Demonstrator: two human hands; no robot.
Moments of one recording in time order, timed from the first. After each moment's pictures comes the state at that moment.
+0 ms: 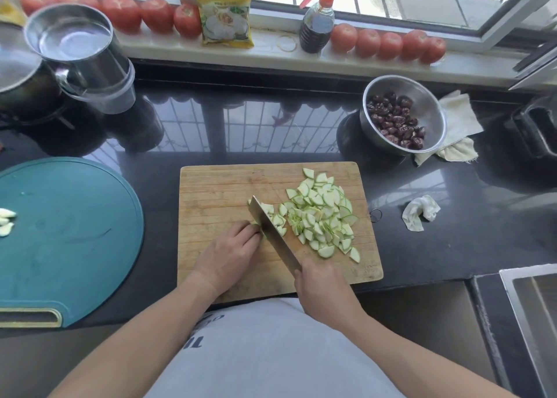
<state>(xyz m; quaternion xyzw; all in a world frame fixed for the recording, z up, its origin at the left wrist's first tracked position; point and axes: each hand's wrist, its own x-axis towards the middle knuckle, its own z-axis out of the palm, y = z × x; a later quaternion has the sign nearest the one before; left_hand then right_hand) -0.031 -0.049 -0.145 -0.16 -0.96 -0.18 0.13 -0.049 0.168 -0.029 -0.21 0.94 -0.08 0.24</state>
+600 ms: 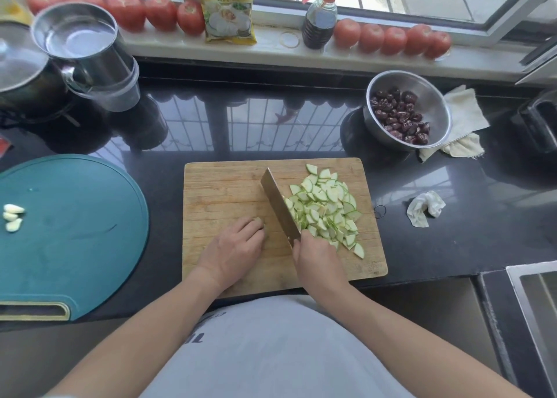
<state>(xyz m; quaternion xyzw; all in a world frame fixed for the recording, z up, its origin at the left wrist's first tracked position) -0.030 -0.047 -0.133 -0.17 -0.96 -0.18 0.14 -0.070 0.143 -0.062 -0.10 0.97 -0.13 0.19</state>
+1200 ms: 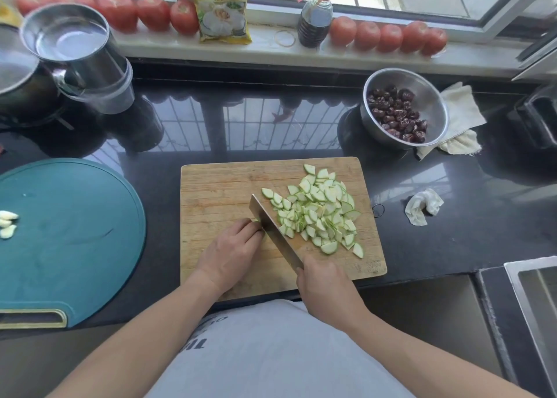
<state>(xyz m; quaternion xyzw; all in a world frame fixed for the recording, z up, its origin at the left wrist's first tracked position) -0.031 -0.048 -0.141 -0.16 -0.96 -0.19 0.12 -0.043 0.166 -0.028 -0.19 0.94 -0.08 0.26</state>
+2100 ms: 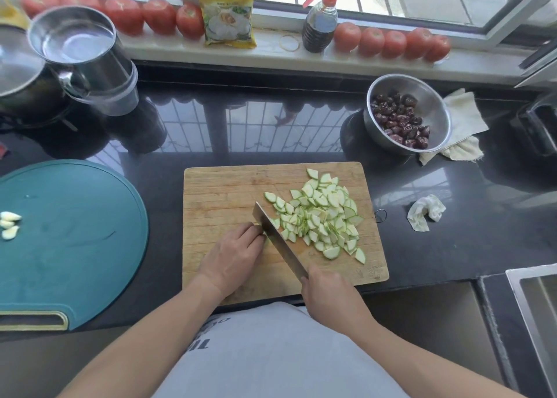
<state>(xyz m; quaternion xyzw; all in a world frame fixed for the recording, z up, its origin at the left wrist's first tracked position) -0.032 -0.050 -0.152 -0.17 -0.96 -0.20 0.13 -0.040 0.172 -0.038 -0.18 0.94 -0.06 0.28</state>
